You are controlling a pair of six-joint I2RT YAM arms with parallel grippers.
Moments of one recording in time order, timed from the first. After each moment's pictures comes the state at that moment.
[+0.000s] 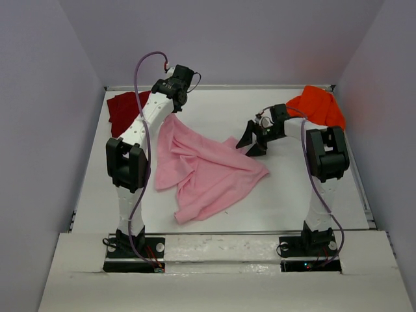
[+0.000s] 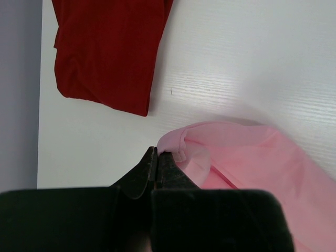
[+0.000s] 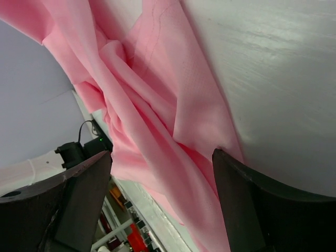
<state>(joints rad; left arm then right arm) -0.41 2.01 2.02 -0.98 -0.60 -0.29 0.17 2.10 1.41 -0.49 -0.90 0.42</state>
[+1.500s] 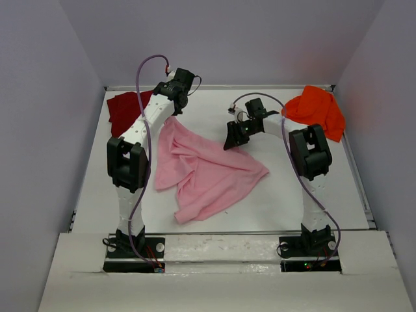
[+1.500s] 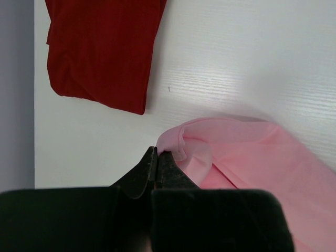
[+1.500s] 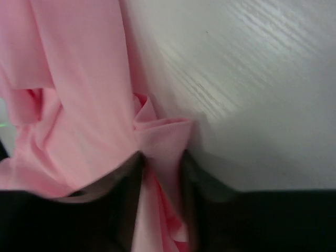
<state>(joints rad) -0.41 2.01 1.96 -0.95 -0.60 -0.29 0.33 2.21 1.62 -0.46 -0.73 0.01</state>
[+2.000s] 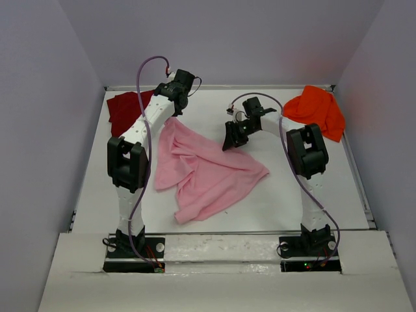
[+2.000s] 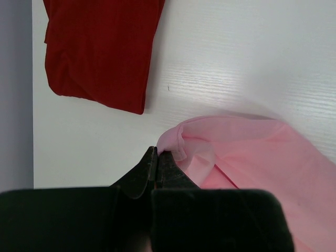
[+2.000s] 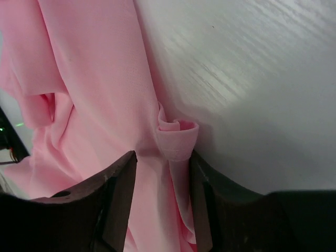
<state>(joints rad) -0.41 2.01 1.94 -0.93 -0.60 -0.28 0.35 2.25 1.68 -0.57 -0.67 0.04</state>
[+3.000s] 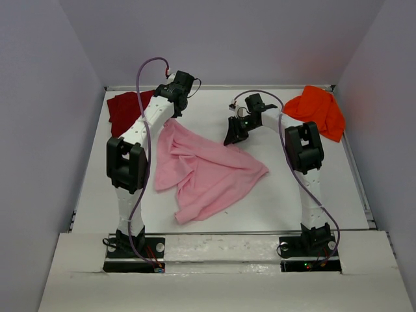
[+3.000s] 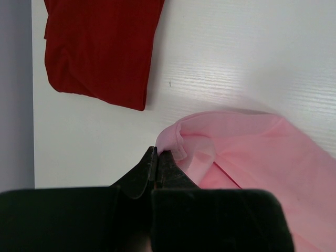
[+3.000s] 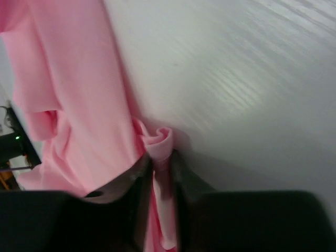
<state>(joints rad) -0.41 2.00 1.91 -0.93 -0.60 -0.28 0.31 2.37 1.85 -0.61 -0.79 0.08</state>
